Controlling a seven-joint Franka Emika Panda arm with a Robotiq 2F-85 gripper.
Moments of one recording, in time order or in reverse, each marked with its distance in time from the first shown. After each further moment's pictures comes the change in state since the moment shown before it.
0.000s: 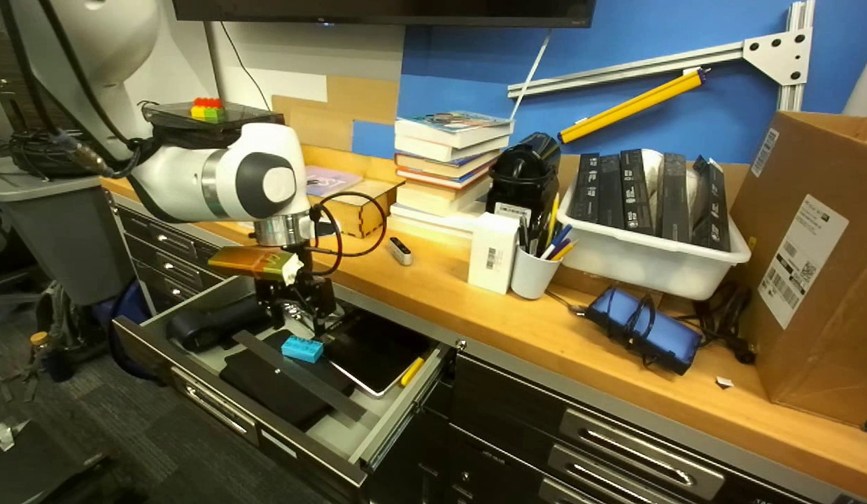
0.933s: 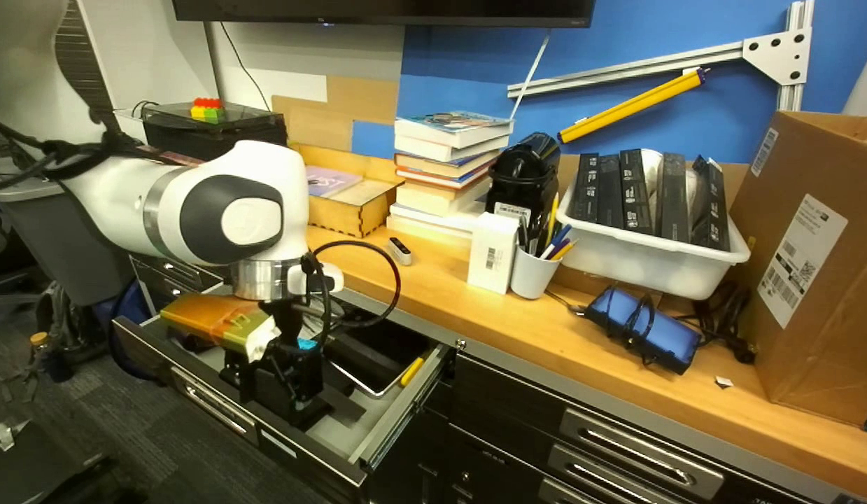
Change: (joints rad) arm -0.153 -0.269 -0.060 -0.360 0.008 -0.035 -0.113
